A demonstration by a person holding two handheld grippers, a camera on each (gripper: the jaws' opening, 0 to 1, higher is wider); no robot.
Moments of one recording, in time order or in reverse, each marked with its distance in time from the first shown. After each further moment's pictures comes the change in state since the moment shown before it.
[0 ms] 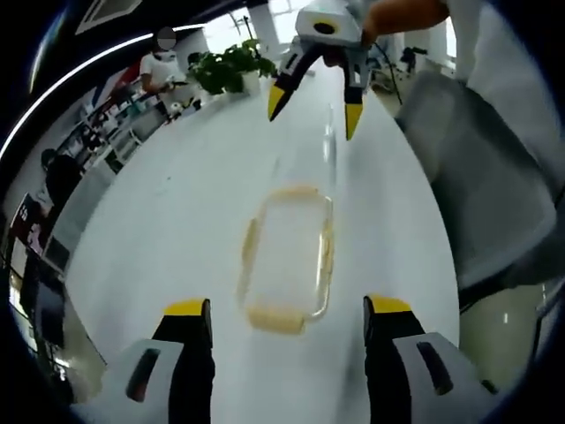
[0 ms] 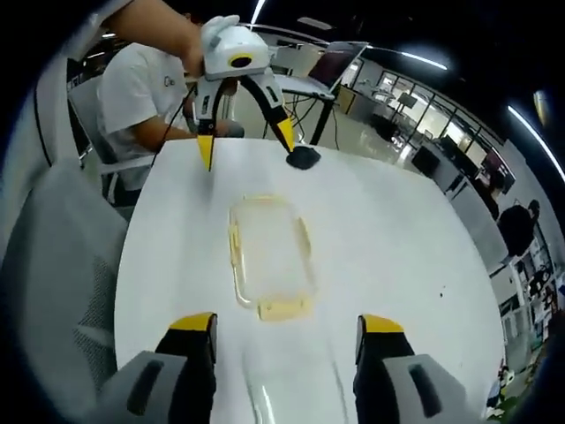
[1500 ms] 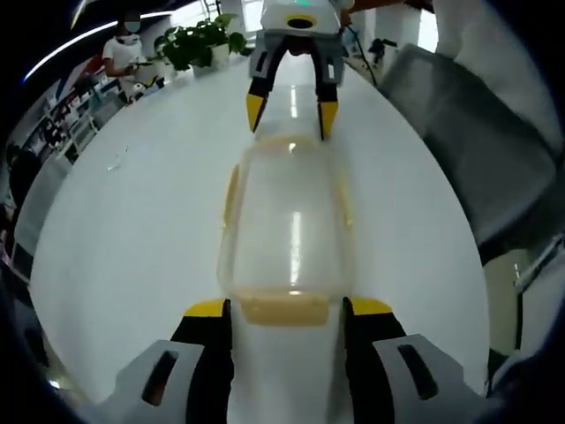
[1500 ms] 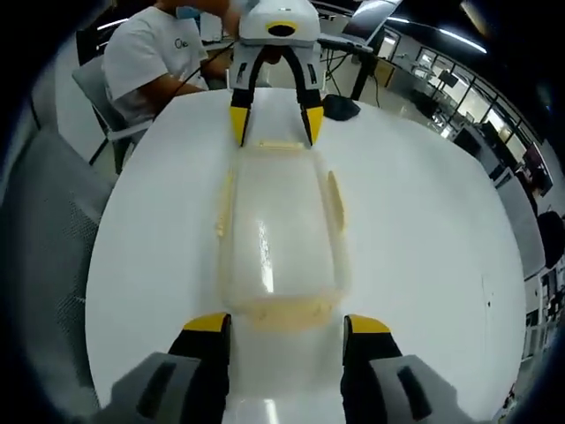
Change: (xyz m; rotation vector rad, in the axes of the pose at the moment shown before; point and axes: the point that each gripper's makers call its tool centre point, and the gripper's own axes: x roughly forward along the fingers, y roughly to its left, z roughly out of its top) left arm 0.053 0.009 -0.052 0.028 0.057 -0.204; right arm 0.083 0.006 -0.027 -0.061 0.167 0.186
